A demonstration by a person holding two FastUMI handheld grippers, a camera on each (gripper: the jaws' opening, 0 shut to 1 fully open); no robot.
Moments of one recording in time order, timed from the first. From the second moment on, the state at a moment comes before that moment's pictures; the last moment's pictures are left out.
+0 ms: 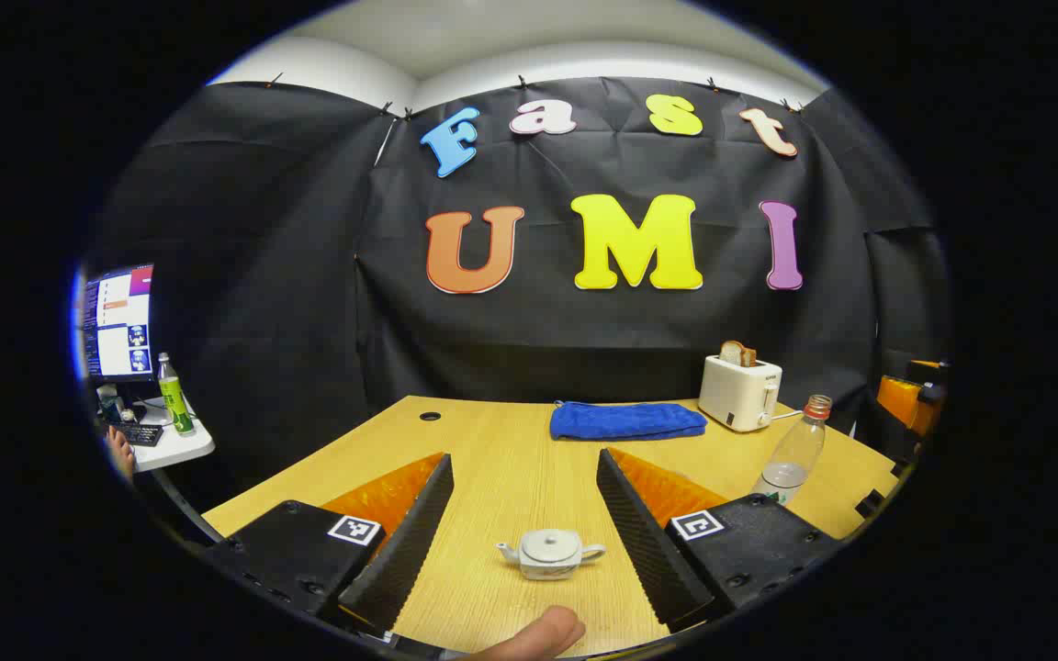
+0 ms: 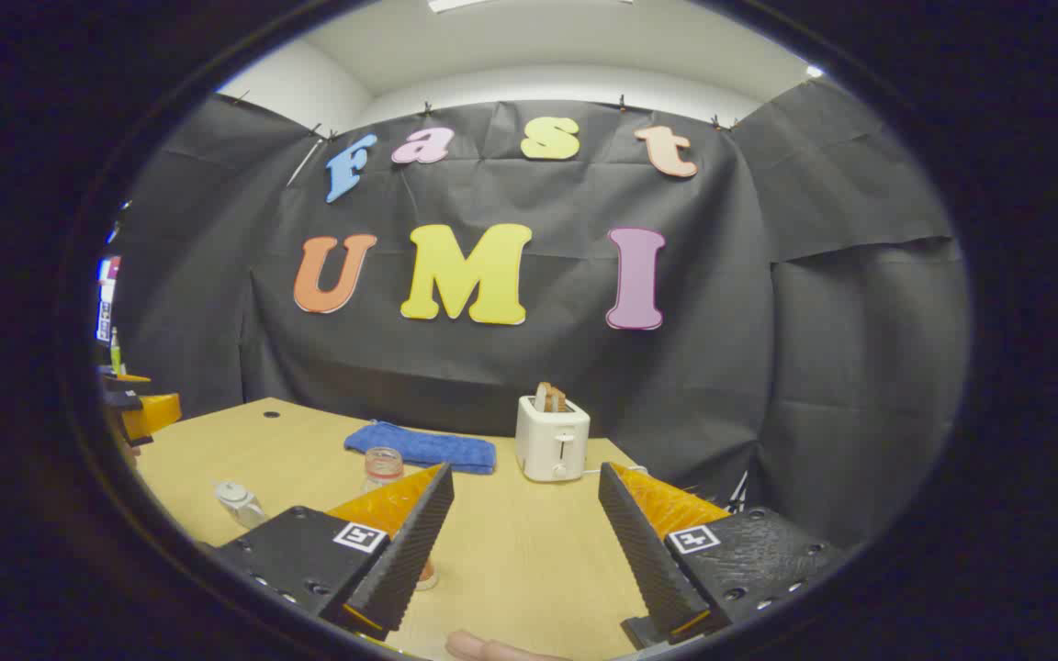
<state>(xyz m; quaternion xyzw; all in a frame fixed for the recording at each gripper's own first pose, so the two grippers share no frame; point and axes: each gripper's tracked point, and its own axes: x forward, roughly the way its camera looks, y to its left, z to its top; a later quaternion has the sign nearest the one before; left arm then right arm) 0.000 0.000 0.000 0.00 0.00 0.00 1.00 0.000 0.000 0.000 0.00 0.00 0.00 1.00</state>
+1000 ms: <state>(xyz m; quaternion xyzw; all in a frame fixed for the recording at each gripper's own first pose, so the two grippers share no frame) 0.026 -0.027 -0.029 -0.01 0.01 -0.03 1.00 0.007 -0.007 -0.009 -0.02 0.01 -0.01 1.00</state>
